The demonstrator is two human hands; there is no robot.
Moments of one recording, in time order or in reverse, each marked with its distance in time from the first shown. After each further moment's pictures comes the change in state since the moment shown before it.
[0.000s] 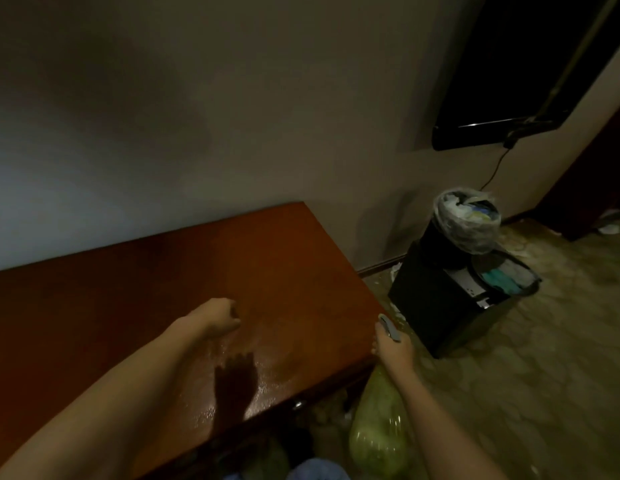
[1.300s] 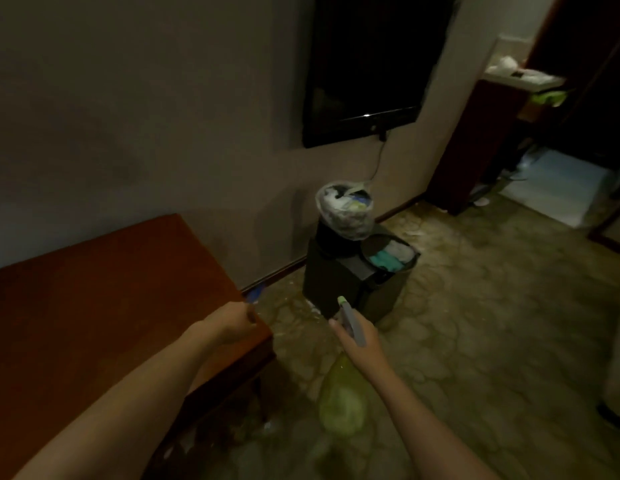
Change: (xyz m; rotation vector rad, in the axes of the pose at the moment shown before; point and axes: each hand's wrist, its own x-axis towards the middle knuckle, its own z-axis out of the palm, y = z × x) left_hand 0.001 0.305 0.074 0.080 -0.193 0.351; right_hand 0.021 0.038 -0.232 -0.070 -0.071 -0.437
